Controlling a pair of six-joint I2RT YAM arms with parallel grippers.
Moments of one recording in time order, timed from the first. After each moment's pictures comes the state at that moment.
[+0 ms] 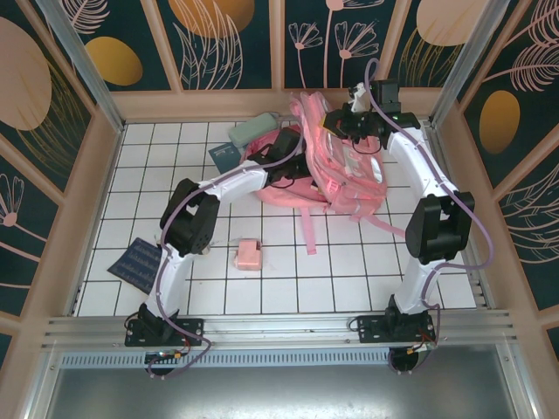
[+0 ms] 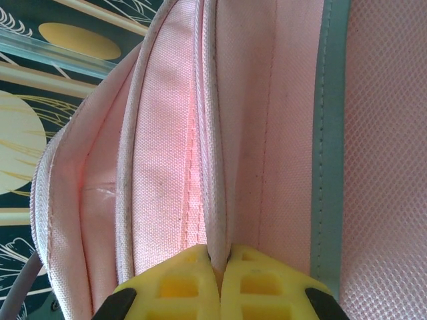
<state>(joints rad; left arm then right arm) -0.66 2.25 1.80 -0.23 0.22 -0.73 0.18 1.85 1.75 -0.57 -0.73 0.61</state>
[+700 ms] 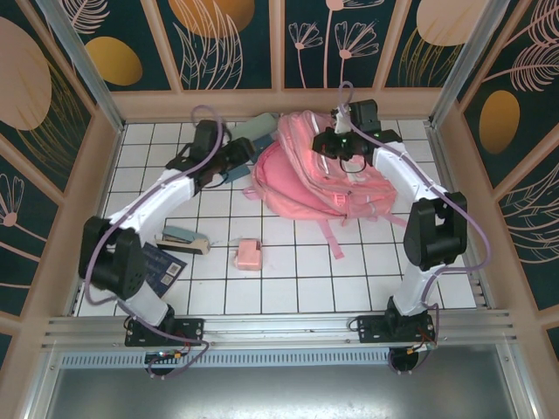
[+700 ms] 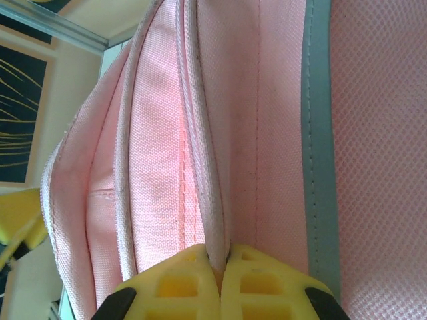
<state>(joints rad) -0.38 1.60 1.26 -0.28 0.06 -0.78 0.29 1.80 1.54 -0.48 -0.55 0.48</state>
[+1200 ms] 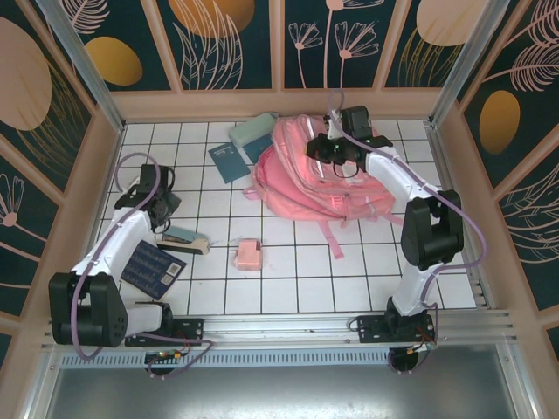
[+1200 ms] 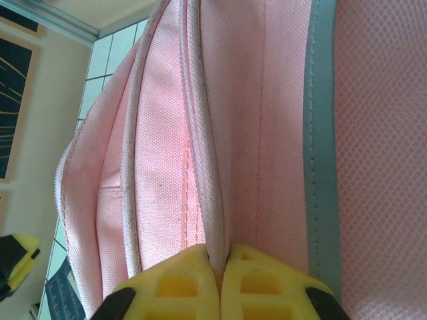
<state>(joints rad) -0.03 1.28 0.85 -0.65 -0.24 -0.97 0.32 1.81 1.48 -0.40 -0.52 0.48</state>
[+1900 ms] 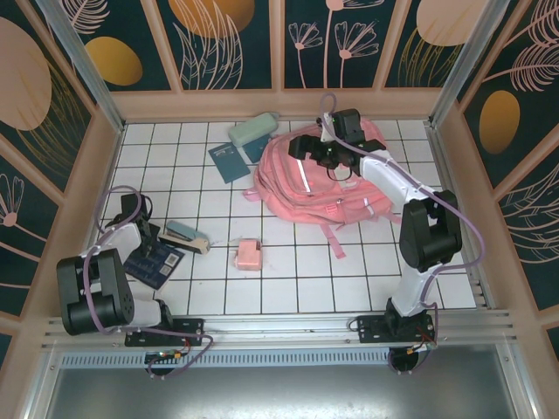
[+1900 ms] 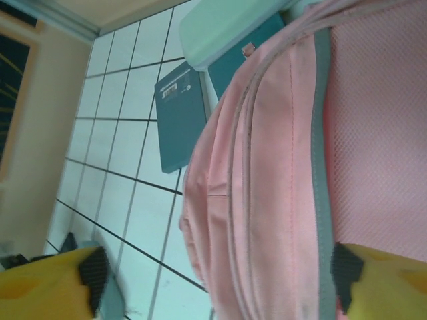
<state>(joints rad) 0.22 1.40 0.61 -0.42 -0.22 -1.01 0.38 1.81 1.46 -0.36 -0.47 0.49</state>
